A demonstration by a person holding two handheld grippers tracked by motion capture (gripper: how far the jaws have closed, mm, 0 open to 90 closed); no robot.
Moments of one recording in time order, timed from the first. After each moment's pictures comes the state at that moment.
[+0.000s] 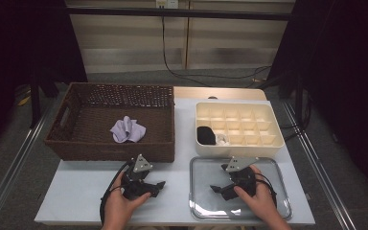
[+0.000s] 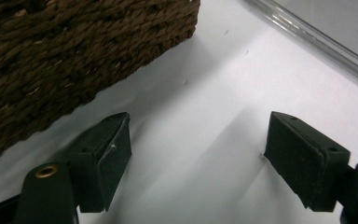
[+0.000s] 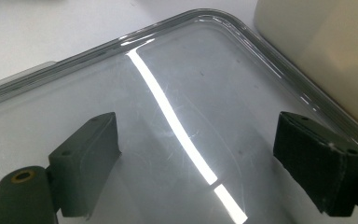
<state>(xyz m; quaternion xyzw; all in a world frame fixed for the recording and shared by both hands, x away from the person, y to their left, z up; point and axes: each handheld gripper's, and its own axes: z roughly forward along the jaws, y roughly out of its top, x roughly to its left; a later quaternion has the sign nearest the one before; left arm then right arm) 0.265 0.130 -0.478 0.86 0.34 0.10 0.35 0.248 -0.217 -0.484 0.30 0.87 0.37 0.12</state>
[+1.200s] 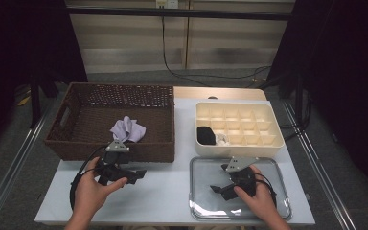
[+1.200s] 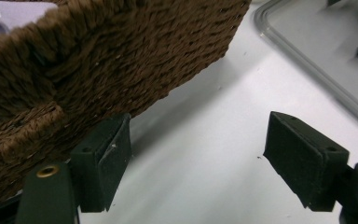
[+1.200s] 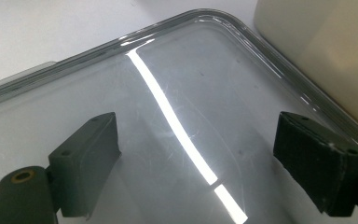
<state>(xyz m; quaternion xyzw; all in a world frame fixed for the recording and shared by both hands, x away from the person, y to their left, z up) 0.283 0.180 -0.414 0.86 0.37 0.06 0.35 0.248 -0.217 -0.484 0.30 0.87 0.37 0.12</state>
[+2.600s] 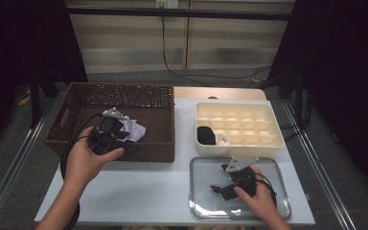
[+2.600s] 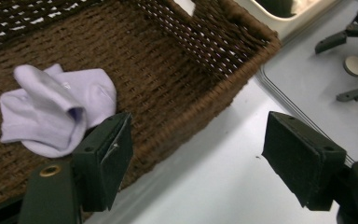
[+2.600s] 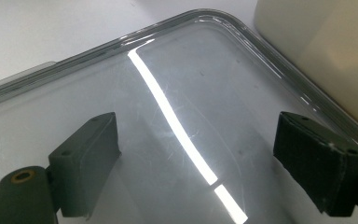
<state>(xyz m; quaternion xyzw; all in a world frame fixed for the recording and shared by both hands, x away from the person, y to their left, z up) 0.326 0.174 -0.338 0.86 0.37 0.07 0.33 0.248 -0.217 -0.484 0.30 0.87 0.37 0.12</state>
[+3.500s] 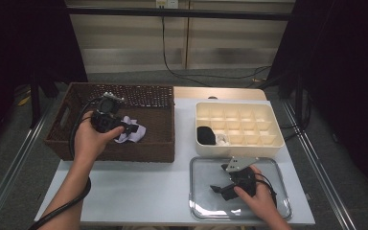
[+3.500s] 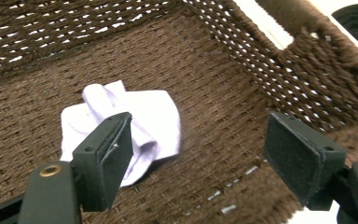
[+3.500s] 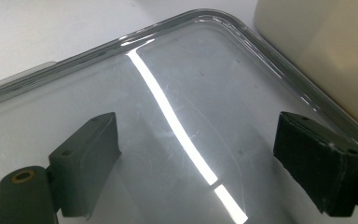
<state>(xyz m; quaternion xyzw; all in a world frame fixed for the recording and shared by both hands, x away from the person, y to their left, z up) 0.390 0.186 -0.356 0.84 0.43 0.10 0.32 0.248 -0.217 -0.484 0.30 0.87 0.37 0.12</state>
